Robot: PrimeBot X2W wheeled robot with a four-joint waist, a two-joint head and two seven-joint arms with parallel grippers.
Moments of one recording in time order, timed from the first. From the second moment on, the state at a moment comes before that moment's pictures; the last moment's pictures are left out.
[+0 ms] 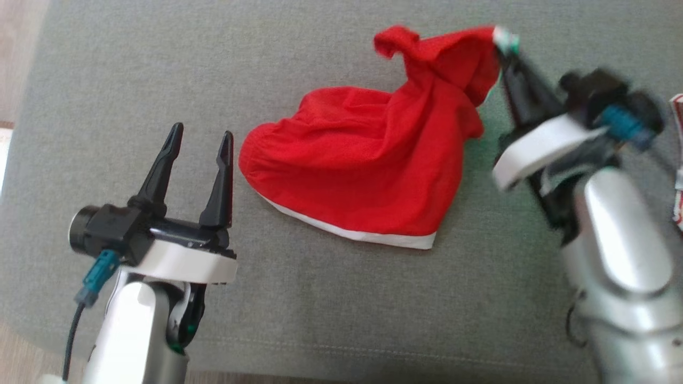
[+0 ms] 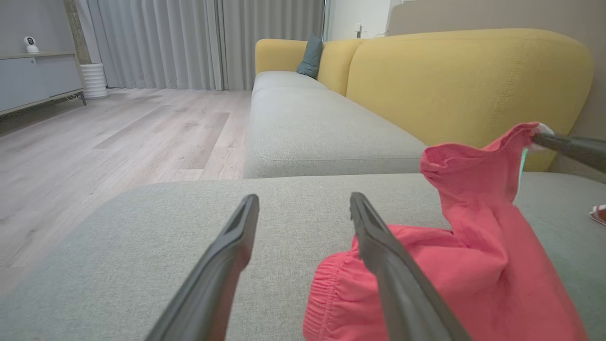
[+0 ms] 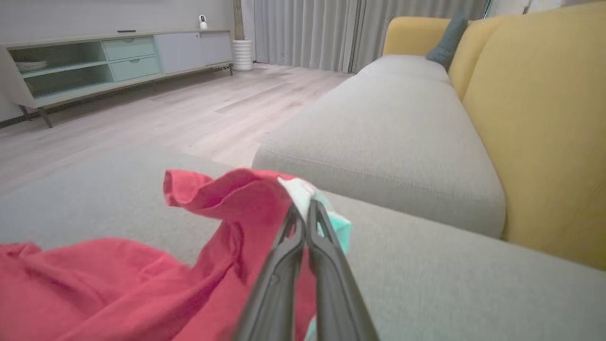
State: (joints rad) left arm -0.20 0.09 -0.17 0.04 -0.15 -0.08 -0.25; right arm -0.53 -0.11 0.18 0.23 0.05 0.13 0.10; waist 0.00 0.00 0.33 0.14
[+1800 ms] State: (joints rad) left arm -0.12 0.08 -0.11 0.05 -0.10 -0.11 -0.25; right arm -0.15 -0.07 0.06 0.12 0.16 0.13 -0.06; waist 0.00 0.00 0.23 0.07
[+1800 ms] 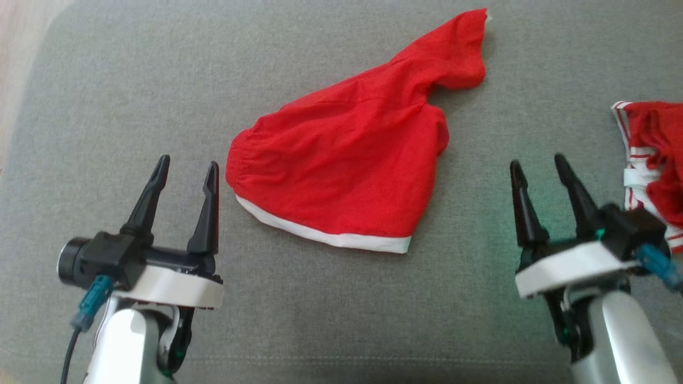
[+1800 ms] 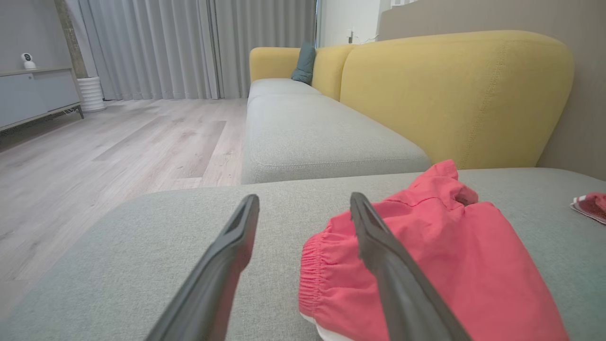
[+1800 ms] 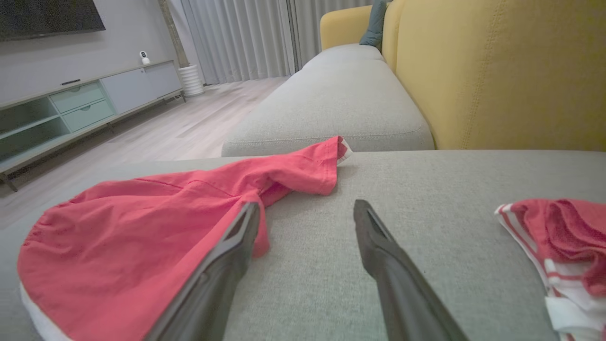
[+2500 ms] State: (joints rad) left arm -0.10 0.09 -0.11 0.06 -0.09 -0.10 -0.25; right arm -0.07 -0.05 0.06 -0.02 0.16 0.13 0.02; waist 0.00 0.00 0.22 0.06
